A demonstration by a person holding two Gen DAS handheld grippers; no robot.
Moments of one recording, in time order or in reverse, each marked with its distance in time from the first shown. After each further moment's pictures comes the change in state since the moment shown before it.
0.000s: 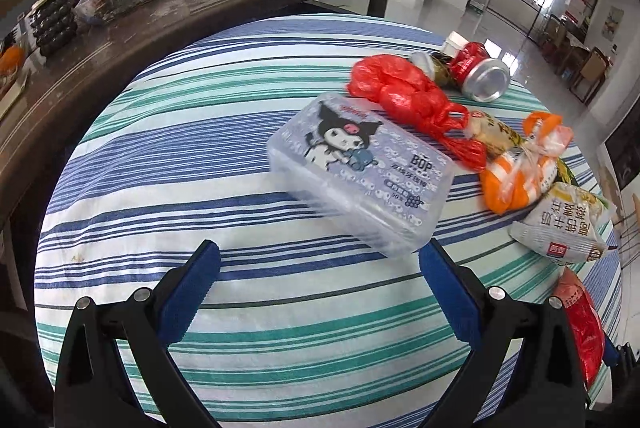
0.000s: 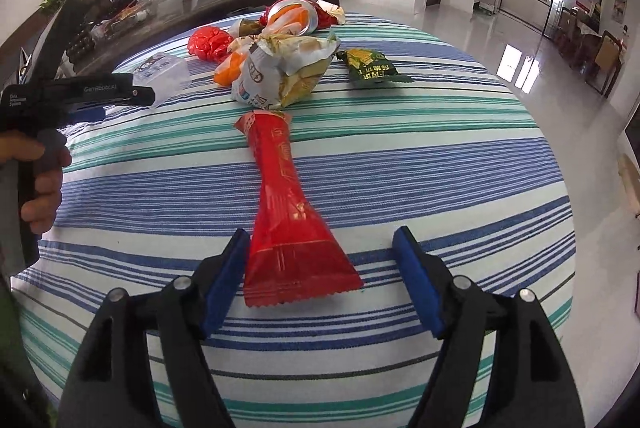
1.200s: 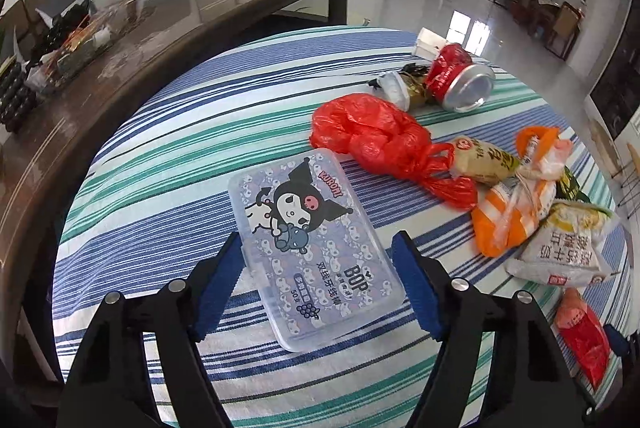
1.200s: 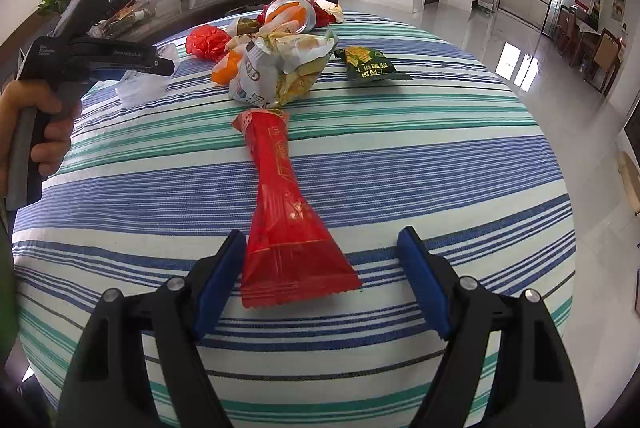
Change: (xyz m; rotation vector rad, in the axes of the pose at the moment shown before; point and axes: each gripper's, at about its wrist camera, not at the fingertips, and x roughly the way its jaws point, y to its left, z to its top) left arm 0.015 -0.033 0.049 0.218 0.008 -0.051; right arm 0.001 0.001 -0.001 0.003 0.004 -0.009
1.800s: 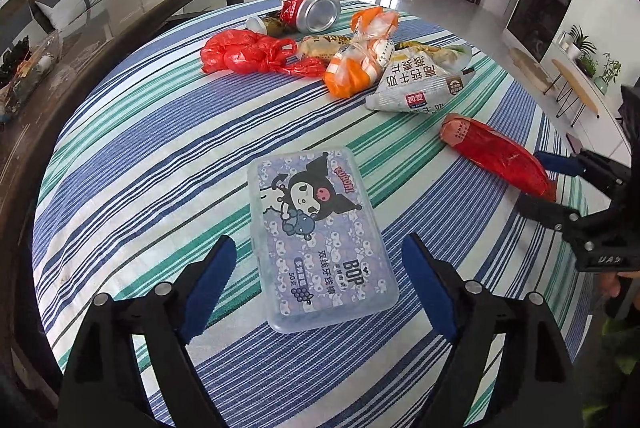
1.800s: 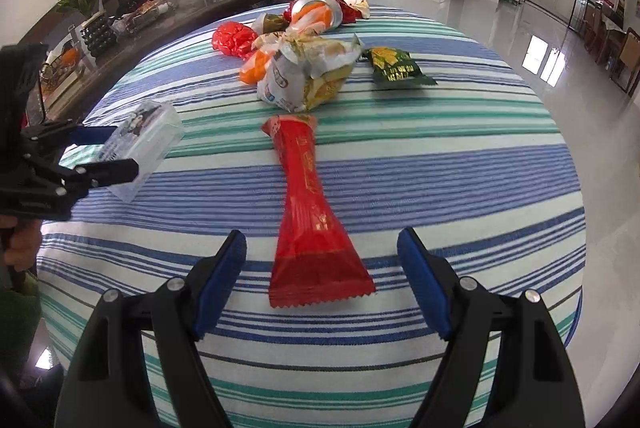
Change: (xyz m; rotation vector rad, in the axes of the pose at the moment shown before) left arm -0.066 -0.035 -0.101 0.251 0.044 -0.204; right arm -0.012 0.005 0.028 -0.058 0.071 0.121
